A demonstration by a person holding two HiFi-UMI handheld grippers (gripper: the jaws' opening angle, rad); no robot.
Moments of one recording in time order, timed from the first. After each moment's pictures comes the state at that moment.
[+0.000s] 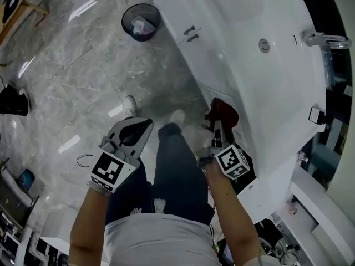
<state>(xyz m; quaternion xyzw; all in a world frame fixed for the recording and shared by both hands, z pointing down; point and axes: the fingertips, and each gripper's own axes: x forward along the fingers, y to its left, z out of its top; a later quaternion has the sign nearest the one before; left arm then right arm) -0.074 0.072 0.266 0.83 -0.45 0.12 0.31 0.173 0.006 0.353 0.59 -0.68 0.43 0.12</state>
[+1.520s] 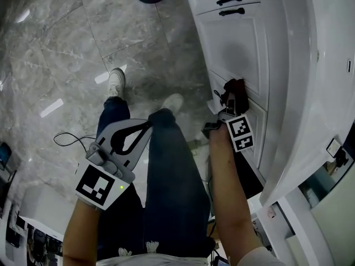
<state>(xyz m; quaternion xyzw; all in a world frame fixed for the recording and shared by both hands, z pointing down) -0.060 0.091 0.405 0.79 -0.46 0.09 0.39 0.211 -0.069 0.567 0.65 -0.62 0.42 0.13</state>
